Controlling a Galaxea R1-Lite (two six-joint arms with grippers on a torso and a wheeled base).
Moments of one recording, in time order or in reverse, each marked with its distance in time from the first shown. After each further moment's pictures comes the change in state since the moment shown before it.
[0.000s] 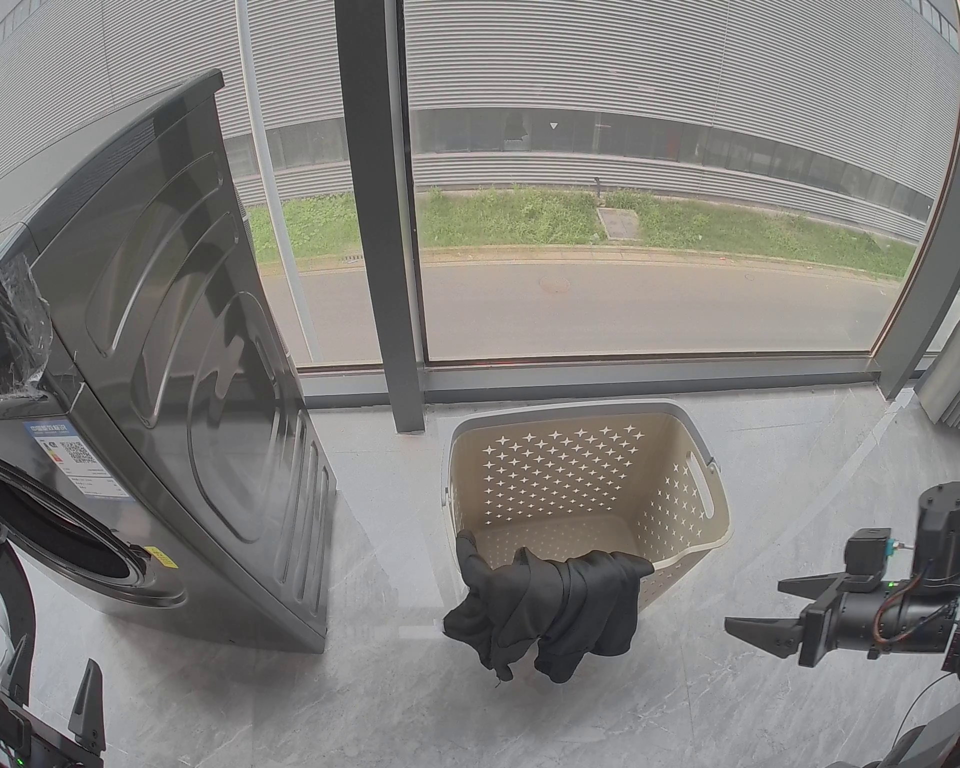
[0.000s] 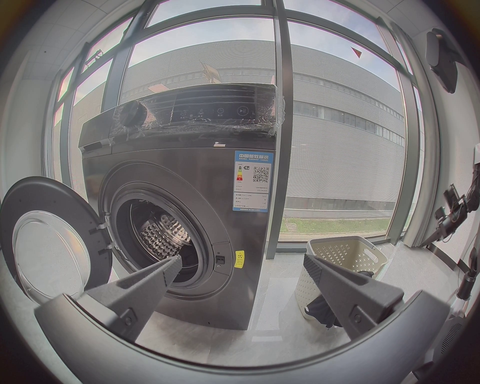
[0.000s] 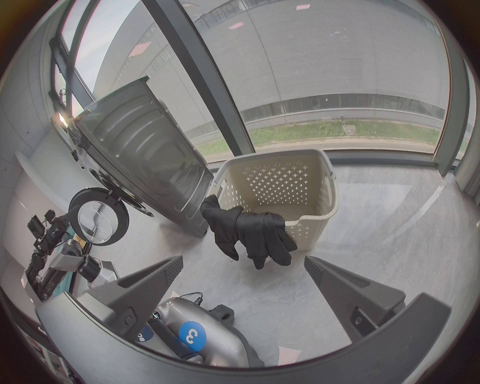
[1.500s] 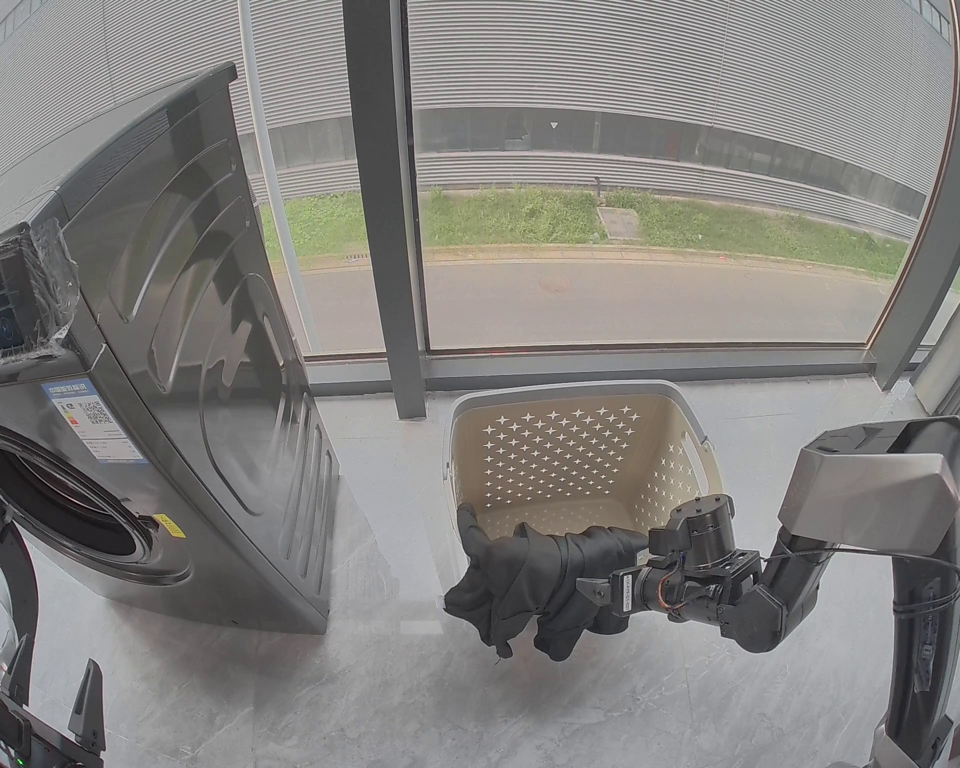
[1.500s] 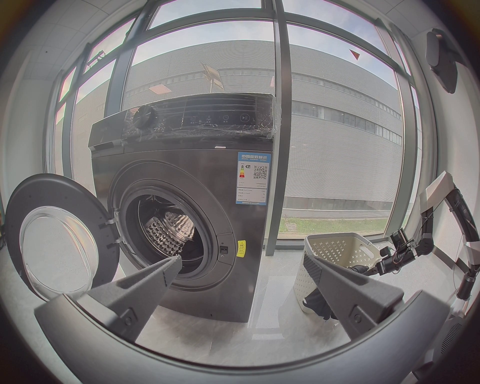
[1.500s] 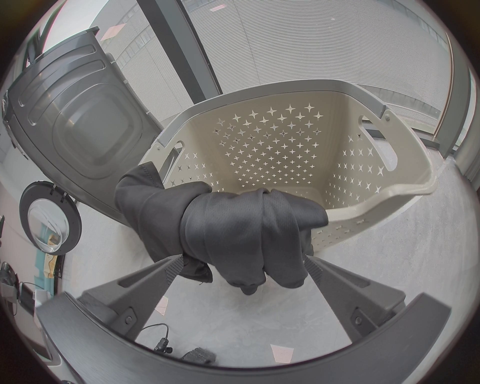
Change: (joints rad) left arm 0.000 0.000 0.000 0.000 0.000 0.000; right arm 0.125 1.029 -0.480 -0.451 -0.232 0.103
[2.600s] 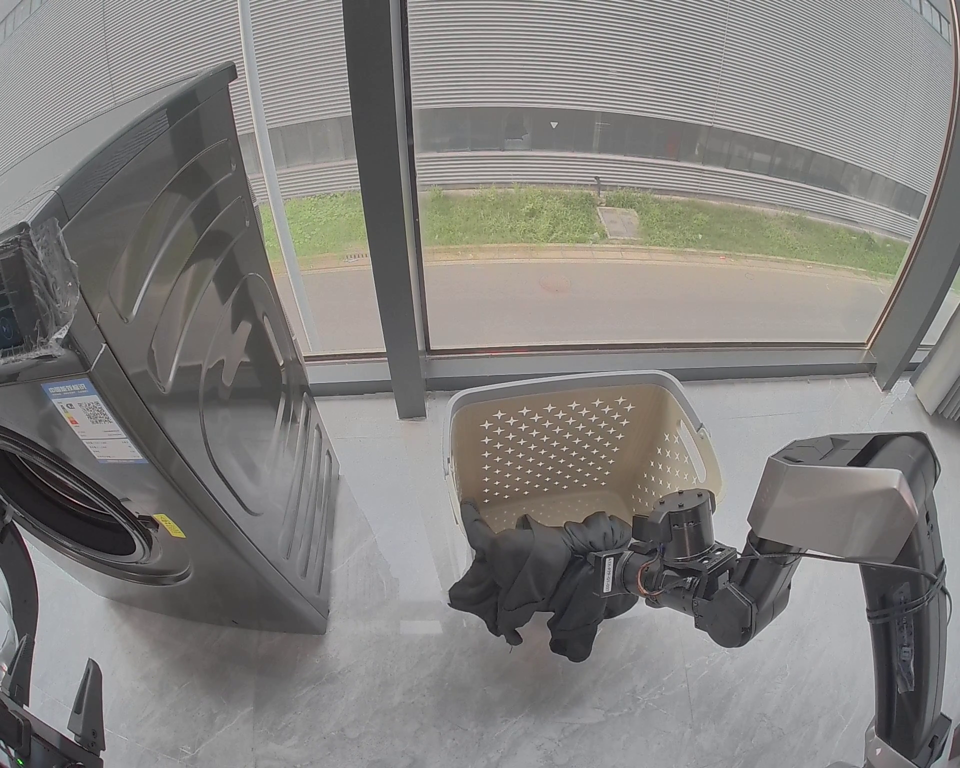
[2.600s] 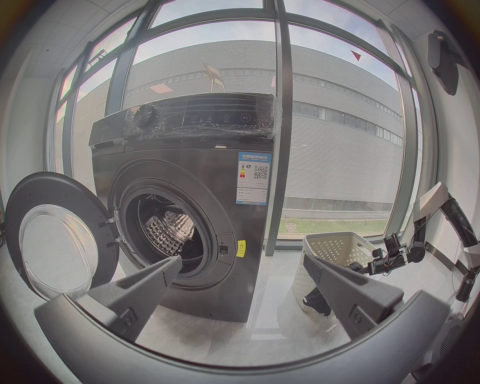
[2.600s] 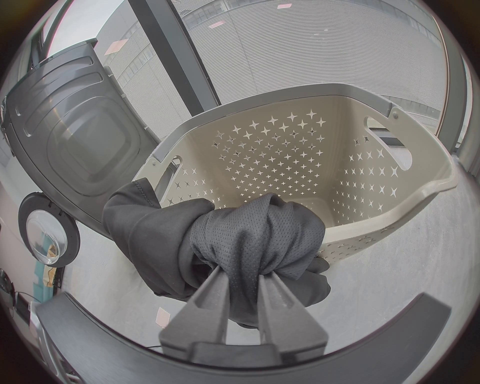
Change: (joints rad) left arm 0.000 0.000 0.000 0.000 0.000 -0.009; right arm -0.005 0.115 -0.135 -0.089 -0.003 0.023
